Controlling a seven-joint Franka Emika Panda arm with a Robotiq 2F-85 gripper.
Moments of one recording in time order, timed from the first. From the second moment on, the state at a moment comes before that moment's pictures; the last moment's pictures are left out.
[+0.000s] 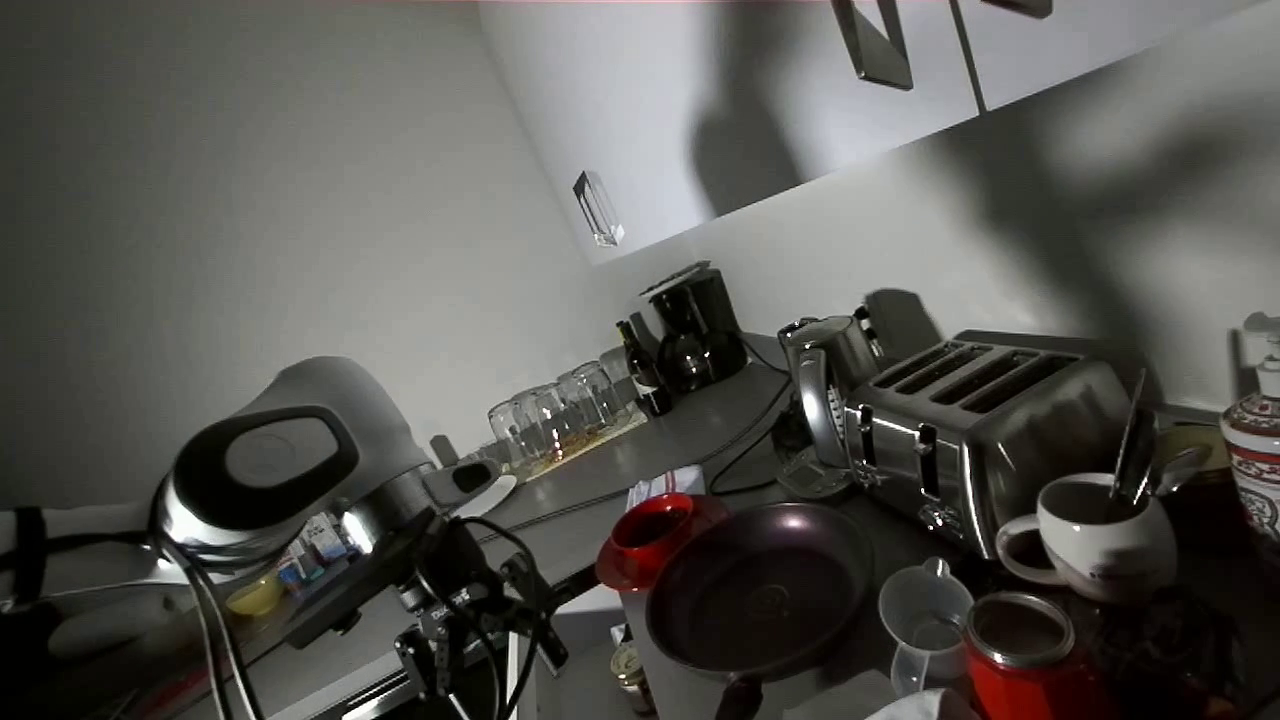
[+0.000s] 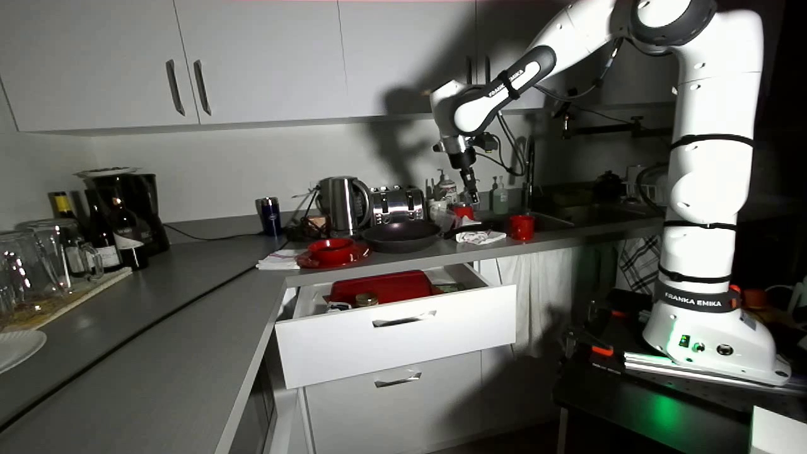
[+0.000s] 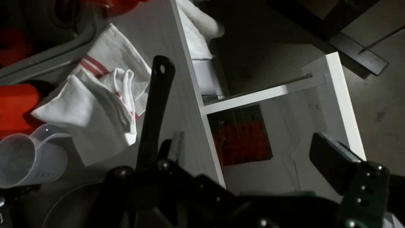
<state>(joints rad) 0.02 0.02 0.04 -2.01 -0.41 1.93 -0.41</state>
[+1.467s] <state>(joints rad) 0.06 0.21 0.07 -1.83 -0.58 1.89 -0.54</state>
